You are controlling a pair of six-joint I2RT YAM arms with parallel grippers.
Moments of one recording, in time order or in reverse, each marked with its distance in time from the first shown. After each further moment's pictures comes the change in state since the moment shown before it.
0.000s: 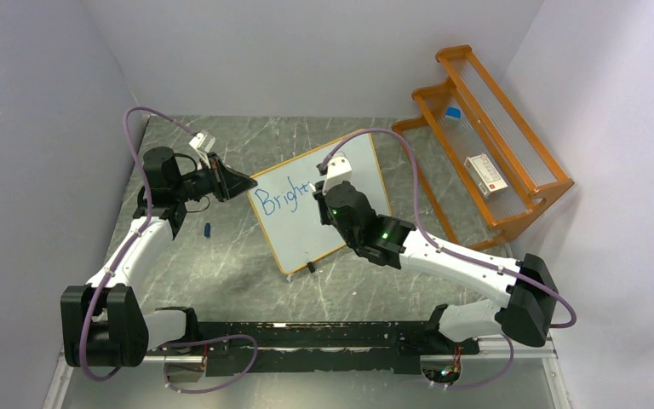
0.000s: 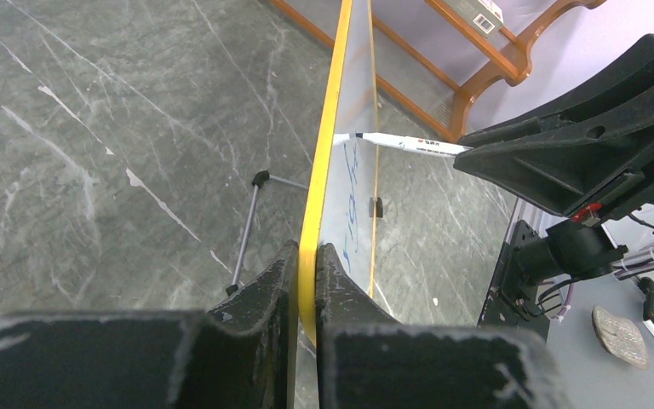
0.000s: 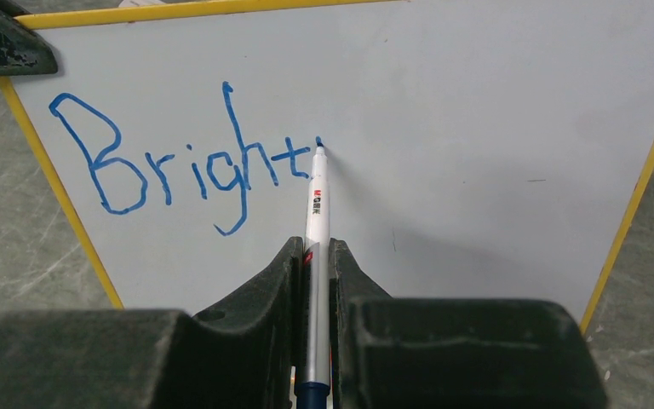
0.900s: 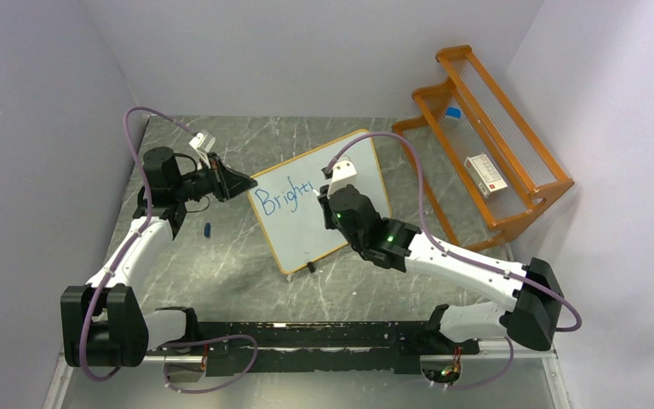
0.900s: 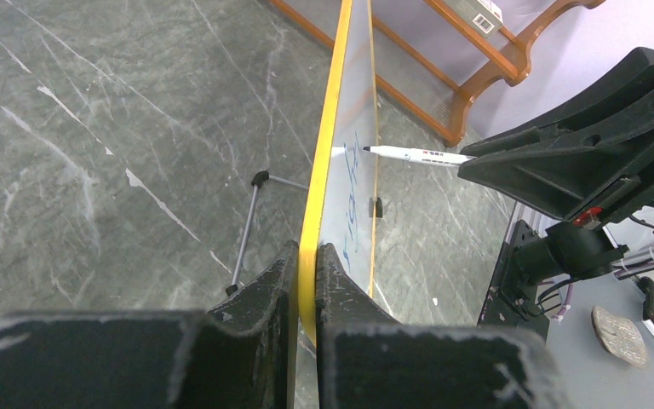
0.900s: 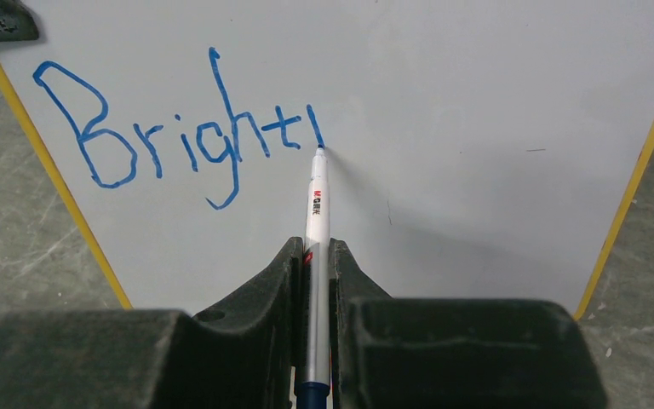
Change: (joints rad) left arm 0.000 0.000 0.000 0.000 0.000 0.000; right arm 0.000 -0.039 -0.032 -0.049 -0.011 0.038
